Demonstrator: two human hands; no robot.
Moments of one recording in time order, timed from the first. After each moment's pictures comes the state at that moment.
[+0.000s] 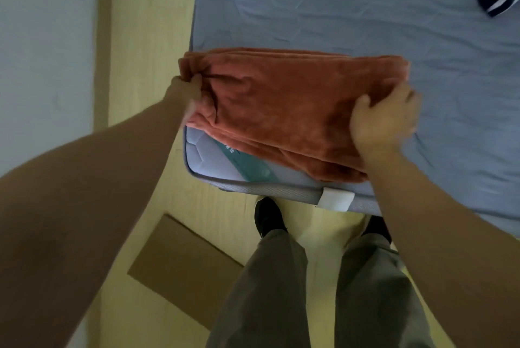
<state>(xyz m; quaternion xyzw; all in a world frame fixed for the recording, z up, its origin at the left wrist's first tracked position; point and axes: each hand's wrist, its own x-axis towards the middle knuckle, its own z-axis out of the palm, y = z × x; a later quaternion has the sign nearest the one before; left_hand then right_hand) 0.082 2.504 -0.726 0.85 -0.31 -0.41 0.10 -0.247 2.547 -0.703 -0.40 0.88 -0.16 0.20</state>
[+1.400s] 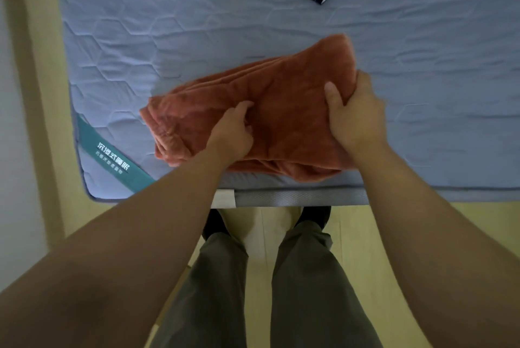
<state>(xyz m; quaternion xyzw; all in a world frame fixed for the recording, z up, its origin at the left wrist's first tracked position) -0.287 2.553 -0.729 0.66 -0.63 -0.42 -0.04 -0.523 2.567 -0.684 -0.42 0.82 -0.18 0.34</state>
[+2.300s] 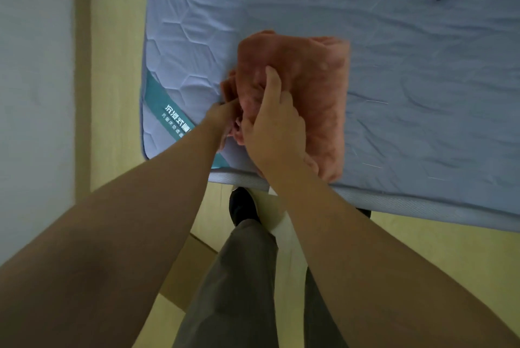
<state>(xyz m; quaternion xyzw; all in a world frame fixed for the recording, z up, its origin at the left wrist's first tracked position) -0.108 2.558 -0.729 0.78 -0.15 -0.59 0.17 -0.233 2.589 -0.661 -0.62 0.69 -0.10 0.35</state>
